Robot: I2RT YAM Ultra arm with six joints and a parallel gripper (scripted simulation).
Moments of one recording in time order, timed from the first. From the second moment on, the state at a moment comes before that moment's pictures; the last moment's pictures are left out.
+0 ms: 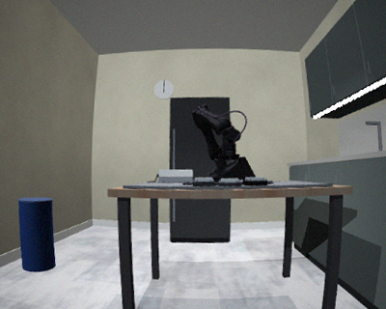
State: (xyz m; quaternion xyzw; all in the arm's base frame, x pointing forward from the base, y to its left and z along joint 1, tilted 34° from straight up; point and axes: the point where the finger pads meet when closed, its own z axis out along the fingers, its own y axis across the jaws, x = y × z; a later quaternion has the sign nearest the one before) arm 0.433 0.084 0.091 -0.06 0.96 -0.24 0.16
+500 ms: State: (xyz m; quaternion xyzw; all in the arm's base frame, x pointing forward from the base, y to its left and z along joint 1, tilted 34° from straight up) arm 0.432 0.085 0.093 -0.06 0.96 -0.24 0.16
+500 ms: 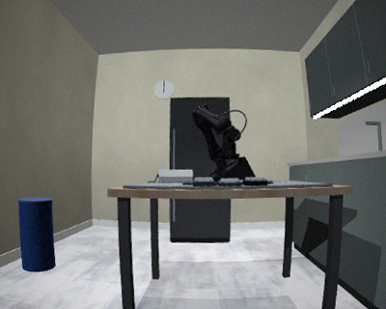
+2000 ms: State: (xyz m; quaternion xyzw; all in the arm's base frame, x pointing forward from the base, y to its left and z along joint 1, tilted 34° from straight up) arm 0.409 0.089 0.083 -0.08 0.95 -0.25 0.14
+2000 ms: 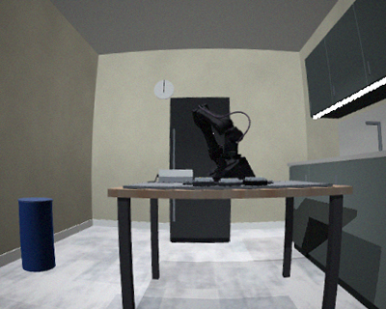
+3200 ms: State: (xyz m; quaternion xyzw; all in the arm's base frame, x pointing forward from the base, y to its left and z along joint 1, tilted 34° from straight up) arm 0.263 0.105 0.018 -0.11 0.95 -0.26 0.14
